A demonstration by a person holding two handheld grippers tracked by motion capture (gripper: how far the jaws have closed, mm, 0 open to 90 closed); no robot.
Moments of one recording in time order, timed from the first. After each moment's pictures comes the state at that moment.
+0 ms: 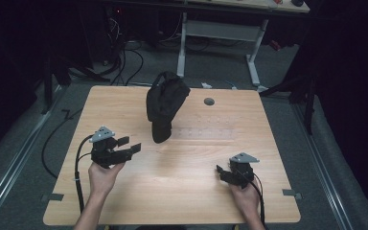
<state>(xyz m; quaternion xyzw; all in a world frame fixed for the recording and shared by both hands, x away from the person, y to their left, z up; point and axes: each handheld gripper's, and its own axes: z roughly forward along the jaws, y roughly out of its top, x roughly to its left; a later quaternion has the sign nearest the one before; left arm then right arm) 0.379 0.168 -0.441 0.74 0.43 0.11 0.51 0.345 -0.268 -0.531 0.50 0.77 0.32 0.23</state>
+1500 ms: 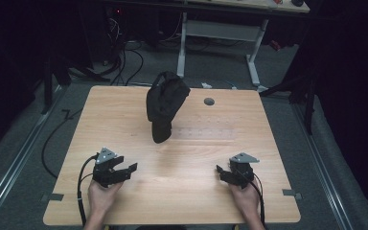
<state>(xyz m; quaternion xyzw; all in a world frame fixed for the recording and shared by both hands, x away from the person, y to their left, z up) 0.355 0.172 -0.515 0.77 0.46 0.15 0.42 0.345 -0.268 -0.531 0.50 0.77 0.32 0.23</state>
